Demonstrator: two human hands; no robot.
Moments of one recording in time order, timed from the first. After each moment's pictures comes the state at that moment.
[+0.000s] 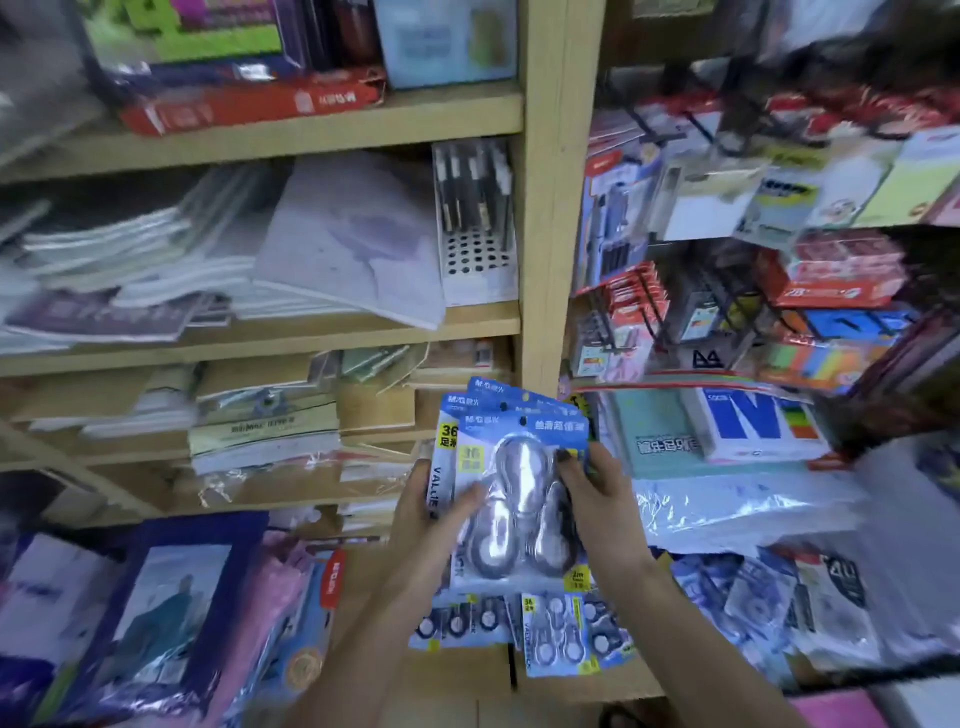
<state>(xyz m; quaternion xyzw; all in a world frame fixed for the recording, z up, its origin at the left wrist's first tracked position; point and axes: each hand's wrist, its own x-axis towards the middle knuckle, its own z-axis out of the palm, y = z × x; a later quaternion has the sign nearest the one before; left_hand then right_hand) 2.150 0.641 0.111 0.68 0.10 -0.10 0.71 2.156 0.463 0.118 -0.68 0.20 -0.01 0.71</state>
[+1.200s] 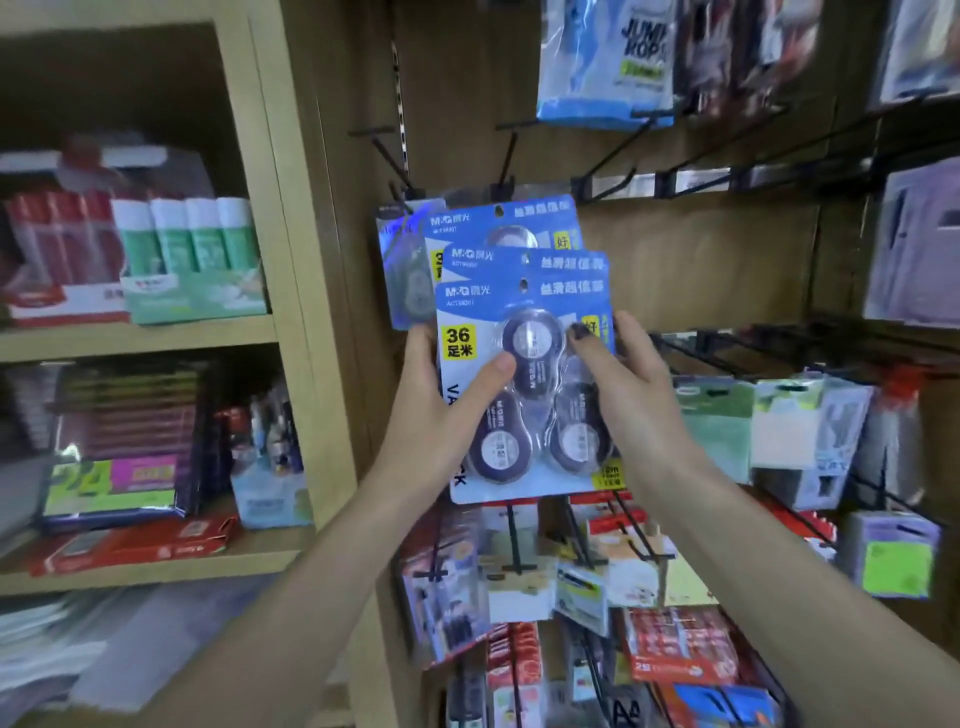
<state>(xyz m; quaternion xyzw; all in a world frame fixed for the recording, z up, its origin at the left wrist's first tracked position) 2.296 0.380 0.519 0.66 -0.27 0.23 0.66 2.269 0.218 0.533 -0.62 -0.11 -0.26 0.73</state>
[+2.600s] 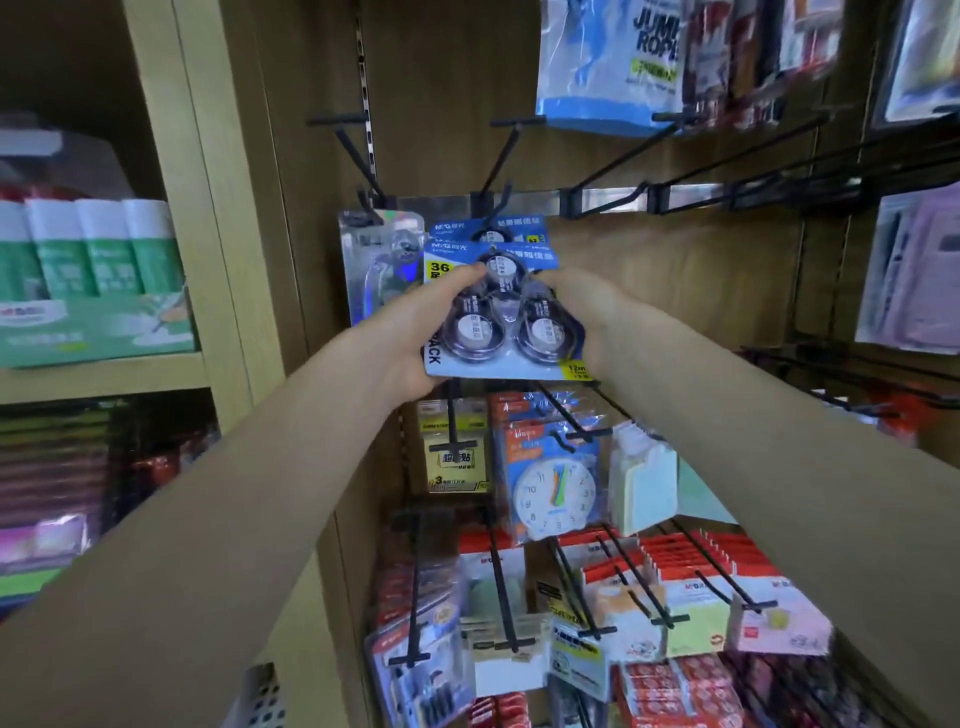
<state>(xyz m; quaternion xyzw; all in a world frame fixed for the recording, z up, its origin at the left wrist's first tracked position) 2.384 0.369 0.626 0.67 -0.11 -0.04 0.73 2.406 0.206 0.611 -0.68 -0.04 -0.15 0.72</state>
